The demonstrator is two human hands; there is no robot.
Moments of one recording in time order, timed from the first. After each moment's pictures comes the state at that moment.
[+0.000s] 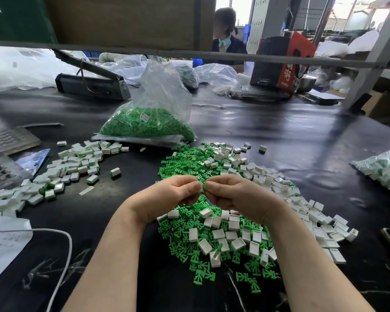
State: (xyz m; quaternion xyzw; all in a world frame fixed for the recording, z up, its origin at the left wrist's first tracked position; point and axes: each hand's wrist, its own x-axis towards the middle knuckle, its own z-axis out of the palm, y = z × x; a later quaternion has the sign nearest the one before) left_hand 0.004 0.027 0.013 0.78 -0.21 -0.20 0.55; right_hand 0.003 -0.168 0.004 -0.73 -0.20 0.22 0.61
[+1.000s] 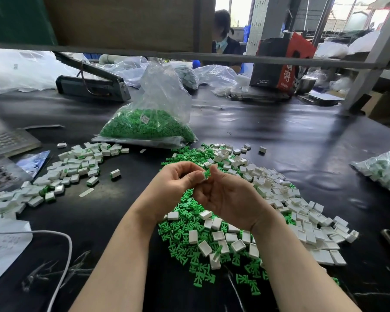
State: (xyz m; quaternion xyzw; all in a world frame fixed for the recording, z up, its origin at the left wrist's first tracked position) left_hand 0.011 0.016 0.009 0.71 -0.19 -0.05 0.67; right_hand 0.002 -0.147 -0.006 -0.49 -0.17 0.25 0.82
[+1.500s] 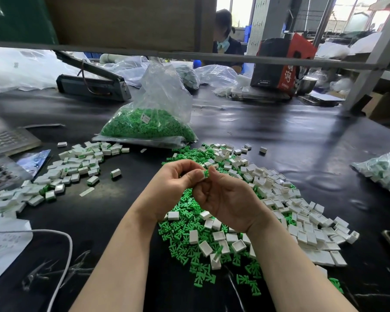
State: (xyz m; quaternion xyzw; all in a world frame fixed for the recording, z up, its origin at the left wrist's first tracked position) left_hand 0.012 0.017 0.008 0.71 -0.20 -0.03 0.67; right_hand 0.001 -0.140 -0.010 -0.49 -0.16 0.22 0.83
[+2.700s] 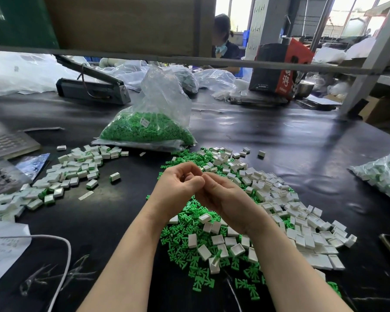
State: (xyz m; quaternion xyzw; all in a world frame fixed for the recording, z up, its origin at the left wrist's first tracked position) left_hand 0.010 0.004 0.008 0.75 -0.14 0.02 0.64; right_hand 0.005 -0.140 -0.014 -0.65 -0.16 0.11 0.74
